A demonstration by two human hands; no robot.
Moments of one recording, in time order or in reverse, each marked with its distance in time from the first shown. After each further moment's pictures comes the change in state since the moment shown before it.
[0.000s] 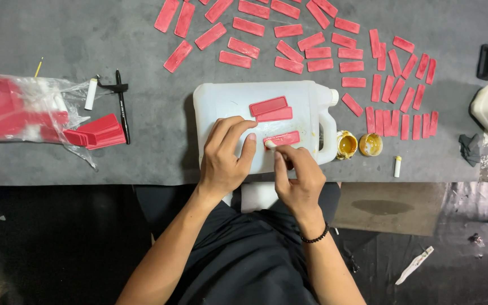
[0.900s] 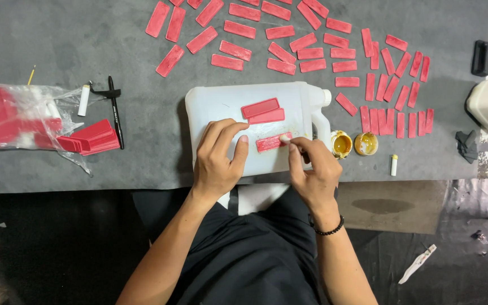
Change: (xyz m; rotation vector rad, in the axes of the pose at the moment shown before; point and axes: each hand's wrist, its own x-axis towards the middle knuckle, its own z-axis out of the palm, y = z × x) left_hand -0.001 0.000 0.002 0.035 -0.010 -0.008; right_hand 0.017 0.032 -0.025 -0.015 -0.036 -0.003
